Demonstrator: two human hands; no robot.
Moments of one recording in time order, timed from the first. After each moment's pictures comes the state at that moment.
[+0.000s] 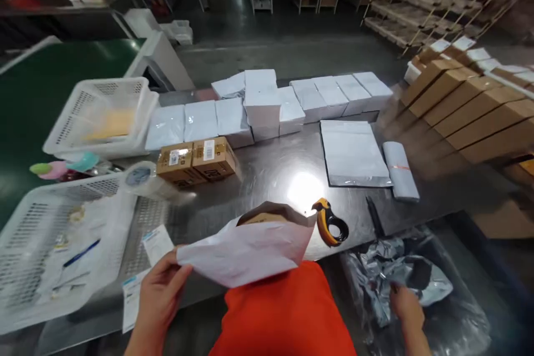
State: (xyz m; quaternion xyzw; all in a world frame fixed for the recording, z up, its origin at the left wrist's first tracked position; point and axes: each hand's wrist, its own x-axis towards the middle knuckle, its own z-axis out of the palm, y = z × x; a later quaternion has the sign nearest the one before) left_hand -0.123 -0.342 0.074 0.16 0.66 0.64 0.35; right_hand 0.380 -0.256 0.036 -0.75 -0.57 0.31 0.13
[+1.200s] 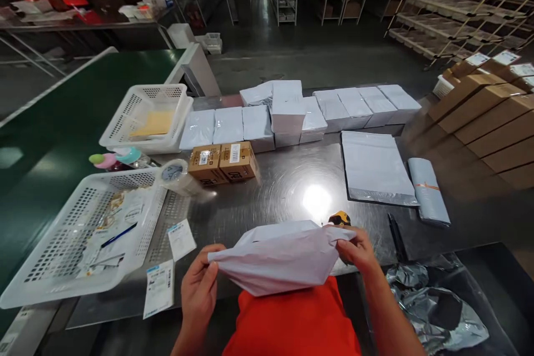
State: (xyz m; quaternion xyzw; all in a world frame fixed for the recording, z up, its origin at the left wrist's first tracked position) left_hand -0.098 -0.337 0.079 0.21 0.62 0.69 0.29; right_hand 0.205 -0.160 0.069 -0.42 -0.58 0.62 0.30
